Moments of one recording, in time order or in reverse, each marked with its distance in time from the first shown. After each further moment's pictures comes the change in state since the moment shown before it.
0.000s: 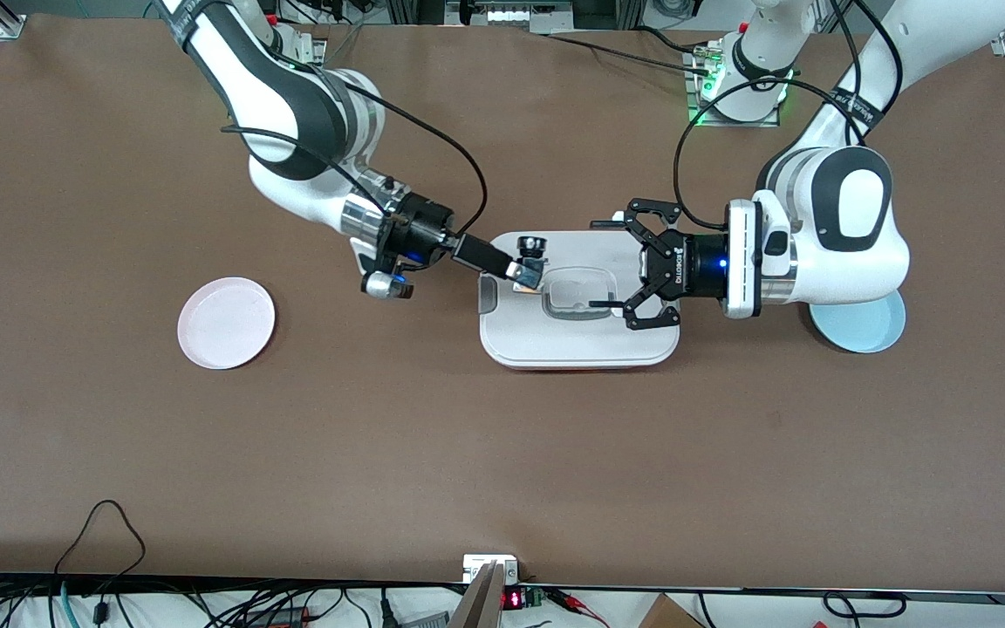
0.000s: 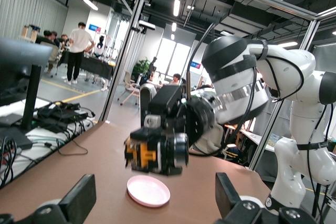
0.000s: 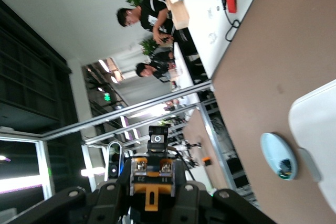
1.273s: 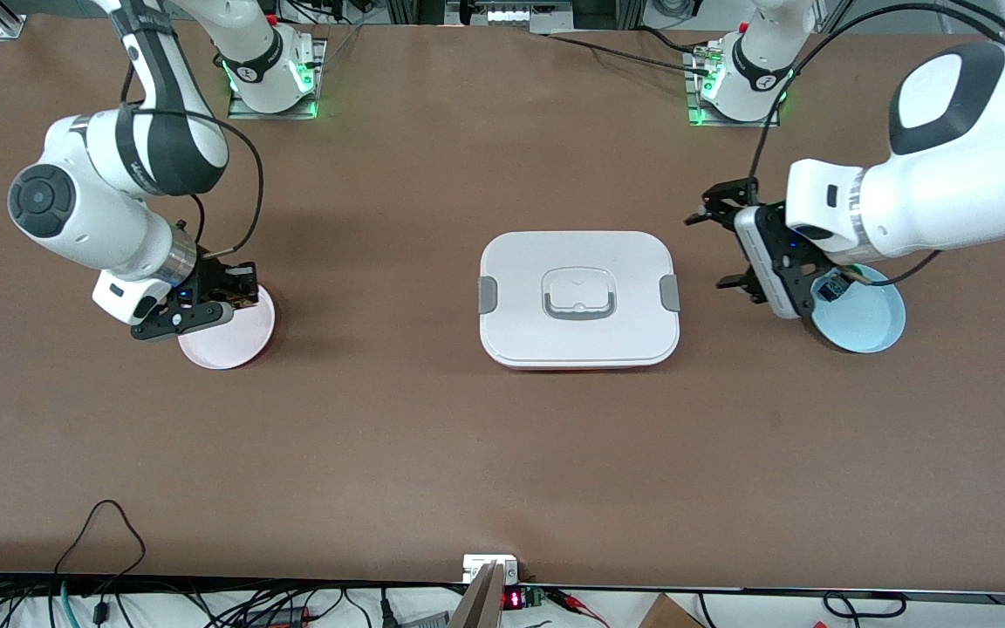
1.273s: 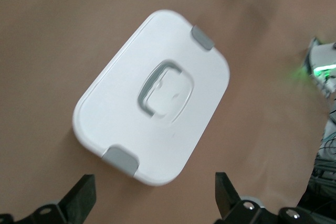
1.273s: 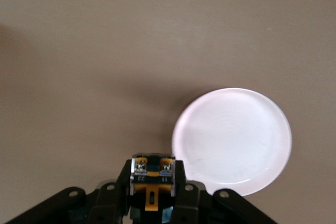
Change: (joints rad) left arm 0.050 -0.138 0.007 0.260 1.194 -0.392 -1.175; right arm -0.080 -0.172 -0.484 -0.332 -1.839 -0.422 0.223
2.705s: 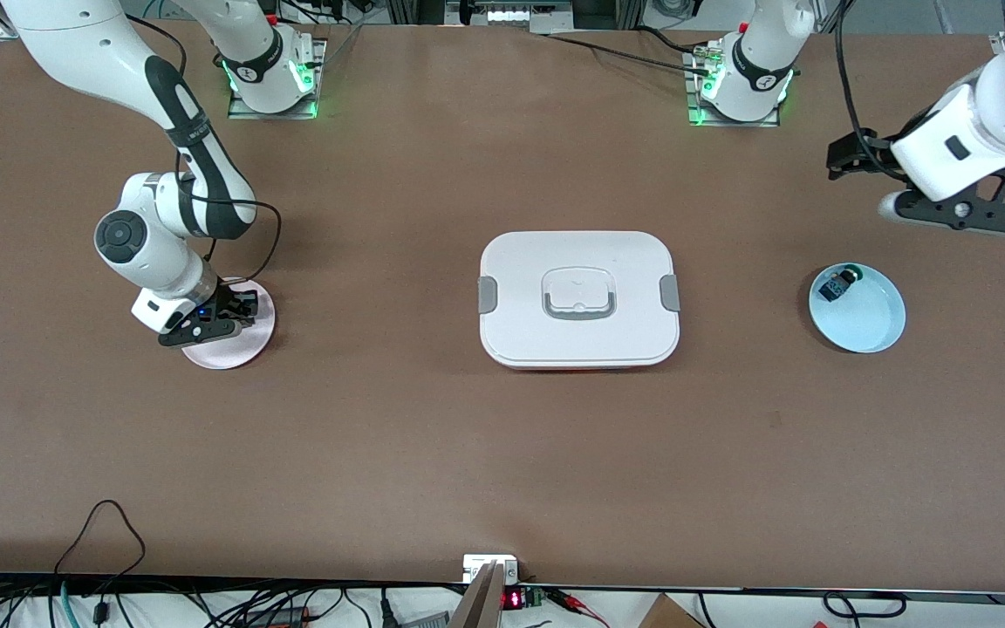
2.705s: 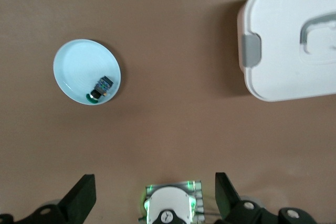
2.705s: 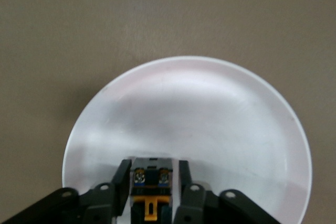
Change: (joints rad) left arm -0.595 -0.277 0.804 0.006 0.209 -0.309 -0.600; right arm -0.054 0.205 -0.041 -0.202 -0.021 0.480 -0.052
